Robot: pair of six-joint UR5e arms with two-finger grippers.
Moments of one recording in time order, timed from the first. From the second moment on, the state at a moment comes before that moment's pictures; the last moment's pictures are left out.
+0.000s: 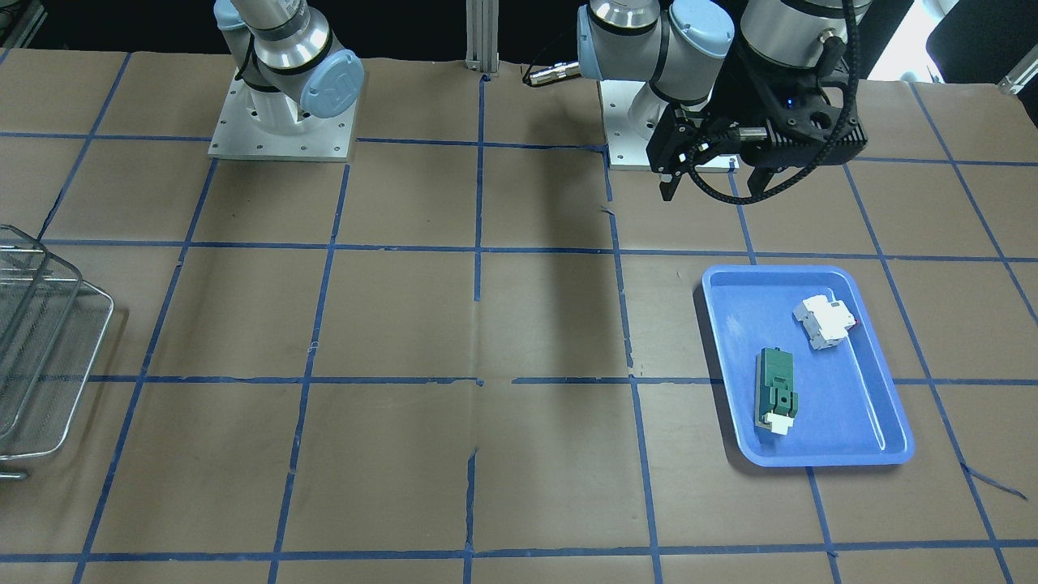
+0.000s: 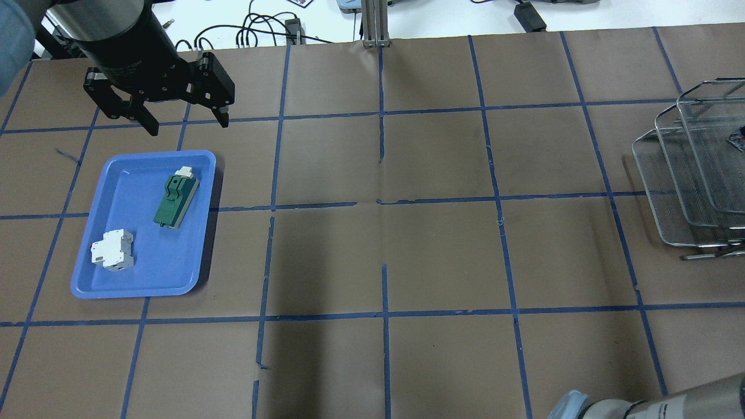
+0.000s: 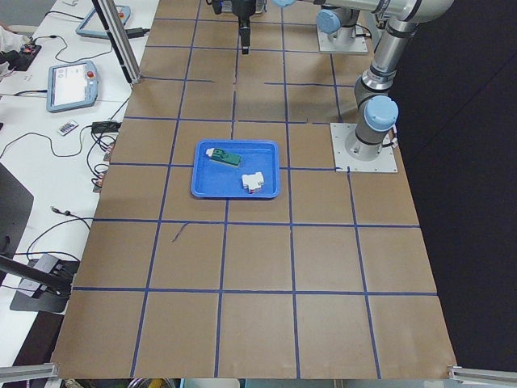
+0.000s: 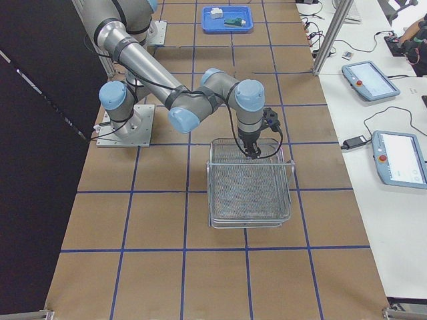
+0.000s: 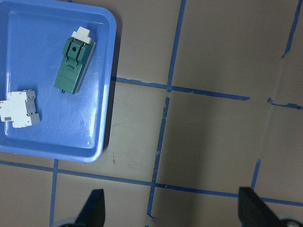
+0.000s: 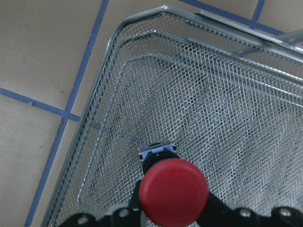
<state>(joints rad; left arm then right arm) -1.59 -1.58 -1.46 -1.65 1.57 -0.07 0.85 -1.32 1.58 -1.89 -1.45 -1.07</state>
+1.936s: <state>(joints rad) -1.58 -1.58 -1.46 -1.62 1.52 0.00 1.59 -1.62 1.54 -1.57 -1.58 -0.07</state>
